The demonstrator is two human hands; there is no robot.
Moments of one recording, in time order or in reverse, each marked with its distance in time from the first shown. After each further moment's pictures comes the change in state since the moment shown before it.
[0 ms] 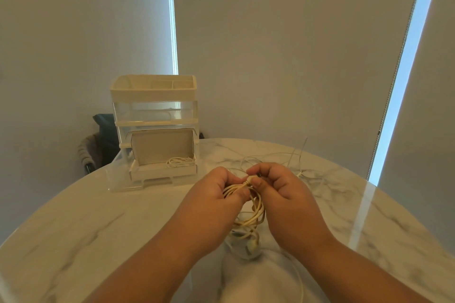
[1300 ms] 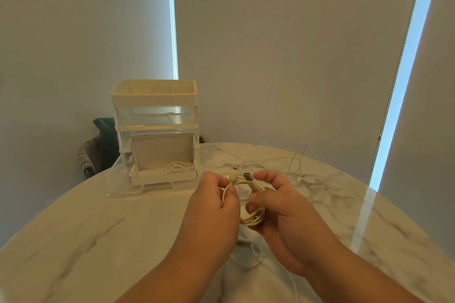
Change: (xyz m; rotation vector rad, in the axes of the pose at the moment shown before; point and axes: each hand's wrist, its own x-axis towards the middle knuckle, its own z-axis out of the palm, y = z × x) left_hand -0.003 -0.004 0.017 -0.009 0.246 0.018; right_hand 0.001 -0.004 0.005 0.693 -0.120 0.388
